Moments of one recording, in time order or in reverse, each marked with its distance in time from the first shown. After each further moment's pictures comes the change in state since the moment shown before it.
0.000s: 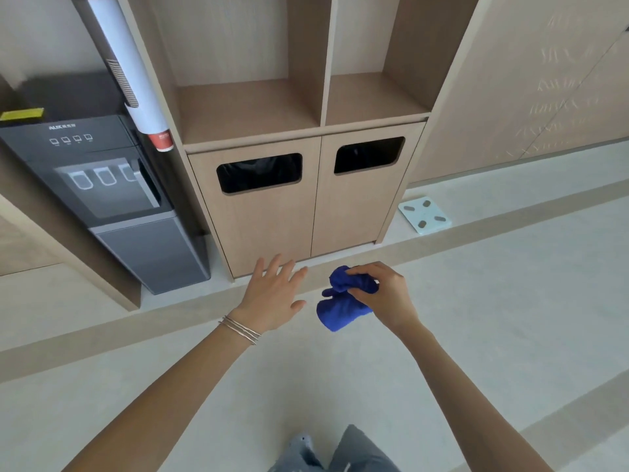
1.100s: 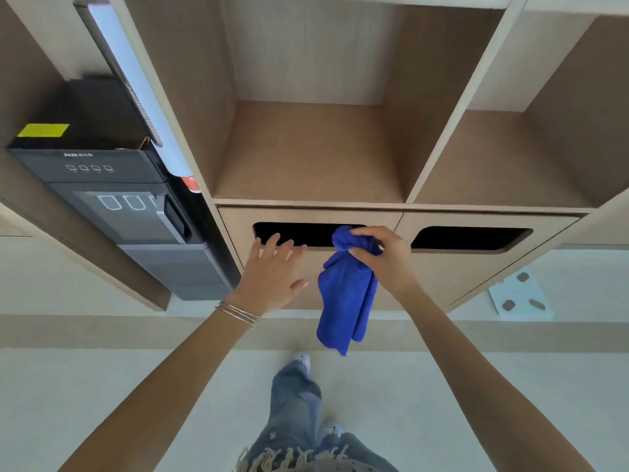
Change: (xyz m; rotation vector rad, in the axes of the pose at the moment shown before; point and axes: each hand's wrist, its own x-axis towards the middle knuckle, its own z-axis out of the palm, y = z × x) left_hand 0.292 -0.217 -0.015 -0.070 0.038 -0.385; right_hand 0.448 -0.028 0.083 0.136 -0.265 -0.191
